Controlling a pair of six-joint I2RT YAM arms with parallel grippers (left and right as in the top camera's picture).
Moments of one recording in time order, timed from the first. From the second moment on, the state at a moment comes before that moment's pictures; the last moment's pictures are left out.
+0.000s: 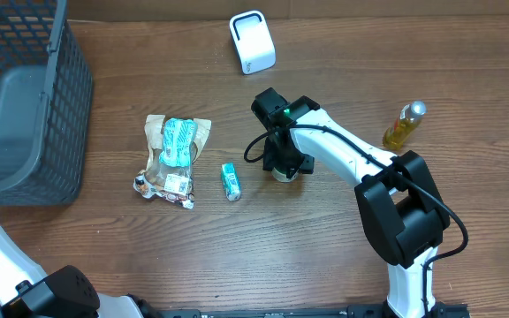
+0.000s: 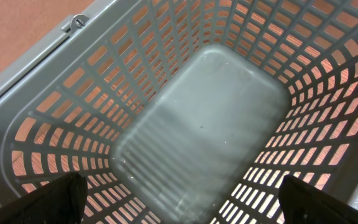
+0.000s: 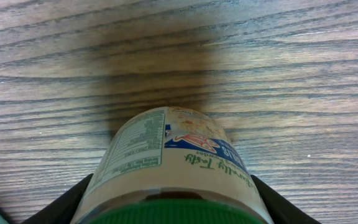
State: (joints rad) left arm 0.62 1.64 1.97 -1.15 -0.06 -0.07; right arm 0.58 2.09 1.54 -1.02 0.04 0.68
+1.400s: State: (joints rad) left arm 0.62 1.64 1.97 -1.15 -0.06 -0.07; right arm 0.57 2.09 1.71 -1.38 -0.28 0.68
